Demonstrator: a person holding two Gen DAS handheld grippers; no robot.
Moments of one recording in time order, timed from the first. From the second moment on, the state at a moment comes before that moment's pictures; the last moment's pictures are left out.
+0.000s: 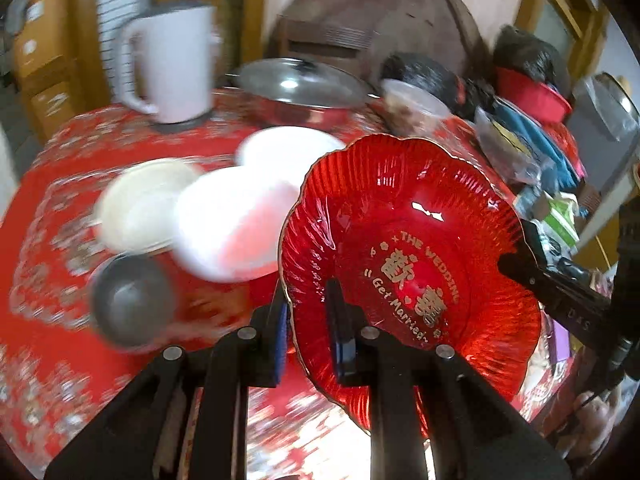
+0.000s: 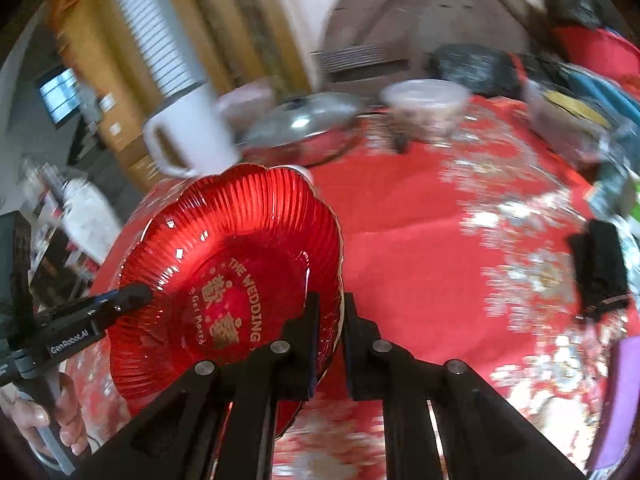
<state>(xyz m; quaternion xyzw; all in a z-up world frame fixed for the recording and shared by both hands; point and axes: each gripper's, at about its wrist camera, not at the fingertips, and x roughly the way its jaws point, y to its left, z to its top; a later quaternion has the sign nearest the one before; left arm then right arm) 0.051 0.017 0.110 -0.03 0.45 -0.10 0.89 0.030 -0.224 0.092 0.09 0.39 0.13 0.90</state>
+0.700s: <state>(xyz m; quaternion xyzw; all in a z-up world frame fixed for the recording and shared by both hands) -0.066 0.234 0.067 -0.07 0.43 0.10 0.89 -0.007 0.039 0.026 0.01 0.46 0.30 0.84</state>
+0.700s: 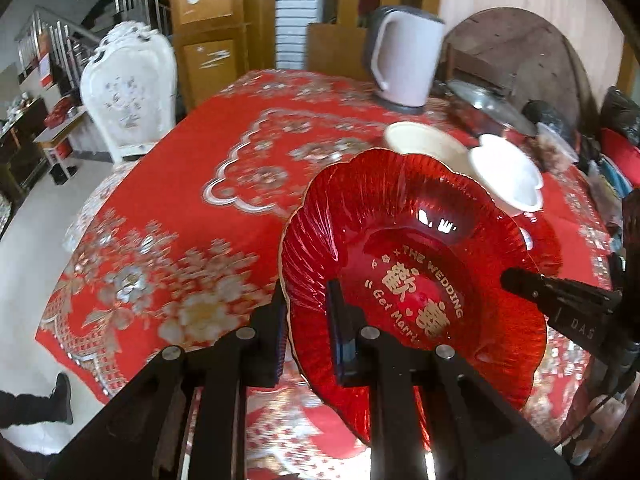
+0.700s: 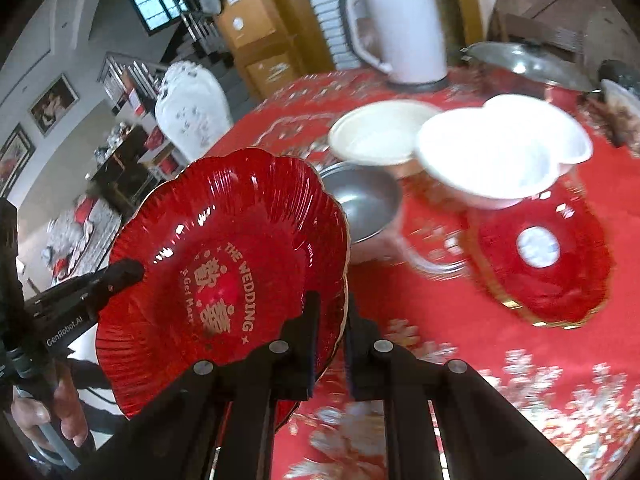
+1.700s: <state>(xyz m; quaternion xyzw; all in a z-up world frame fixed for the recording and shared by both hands) -0.042 0.291 0.005 -0.10 0.44 0.13 0.88 0.006 0.074 -0.014 0.01 0.50 0.29 0.82</state>
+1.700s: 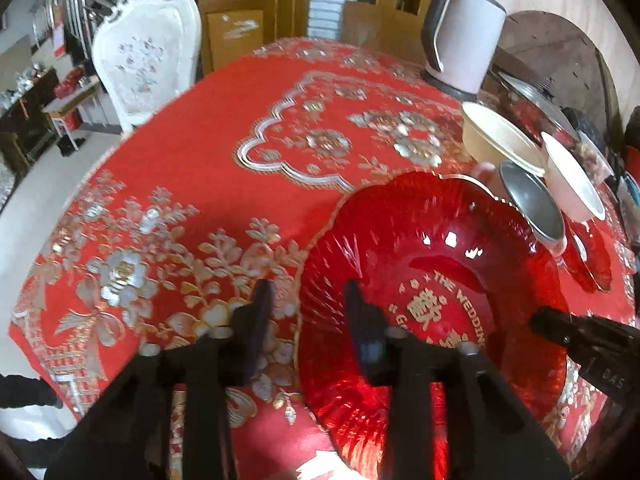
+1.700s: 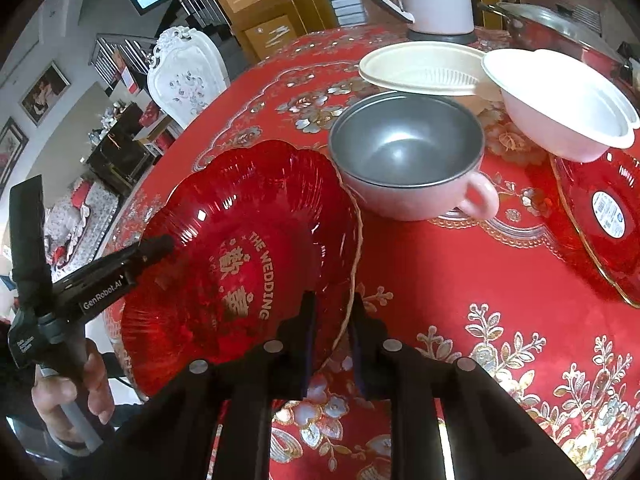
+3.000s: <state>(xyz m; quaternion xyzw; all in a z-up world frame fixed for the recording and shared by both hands) -0.021 0.054 0.066 -0.04 0.37 -0.02 0.93 -0.001 -0.154 0.035 0.09 0.43 0.15 0.89</state>
